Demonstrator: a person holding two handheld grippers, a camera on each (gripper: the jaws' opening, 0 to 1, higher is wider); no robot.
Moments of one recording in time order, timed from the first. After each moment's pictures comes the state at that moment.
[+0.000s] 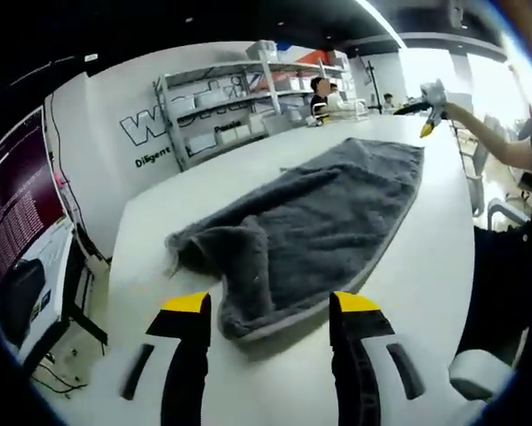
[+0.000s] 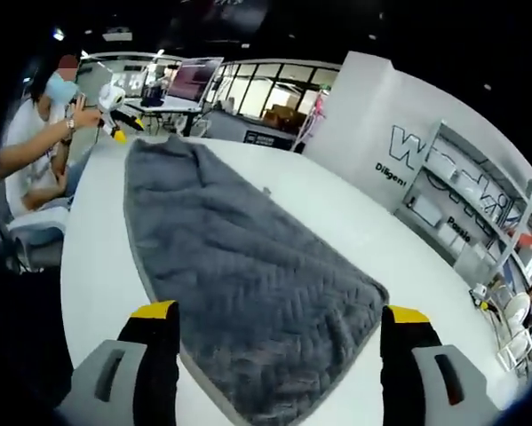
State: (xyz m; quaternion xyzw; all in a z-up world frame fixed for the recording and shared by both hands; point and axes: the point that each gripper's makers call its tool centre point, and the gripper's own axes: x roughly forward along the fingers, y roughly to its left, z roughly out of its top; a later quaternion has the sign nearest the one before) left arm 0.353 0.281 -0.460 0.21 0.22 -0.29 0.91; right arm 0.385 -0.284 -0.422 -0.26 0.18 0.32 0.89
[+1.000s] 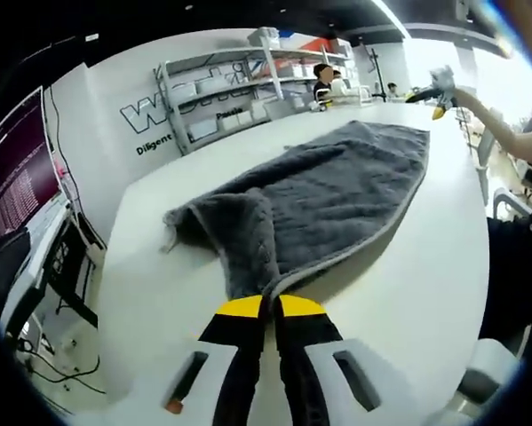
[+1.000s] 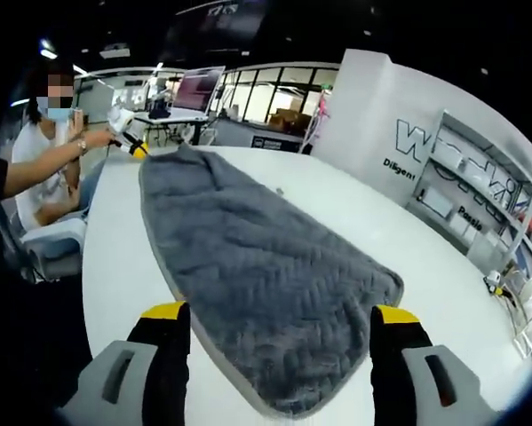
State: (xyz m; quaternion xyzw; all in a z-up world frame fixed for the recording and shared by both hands) left arm 0.362 0.288 -0.484 0.20 0.23 -0.28 0.91; right arm 0.365 -0.296 -0.428 -0.22 0.19 0.34 0.89
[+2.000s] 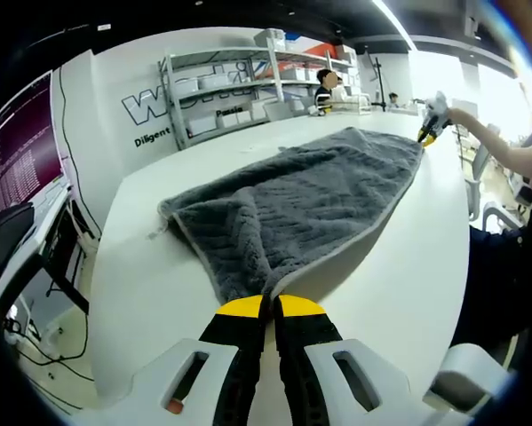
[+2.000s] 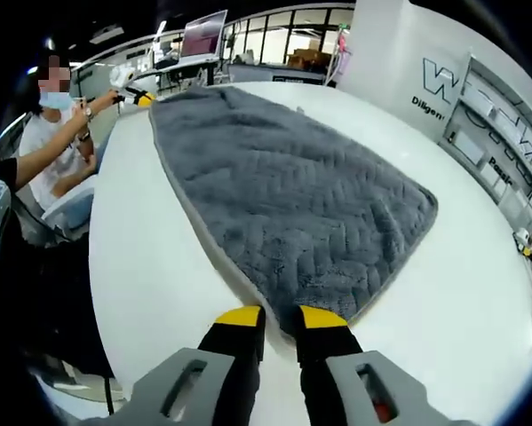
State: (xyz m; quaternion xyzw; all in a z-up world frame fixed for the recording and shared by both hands) left arm 0.341 0.292 -0.485 0.16 0.24 -0.29 0.91; right arm 0.341 -0.340 -0.506 -0.24 0.35 0.37 0.83
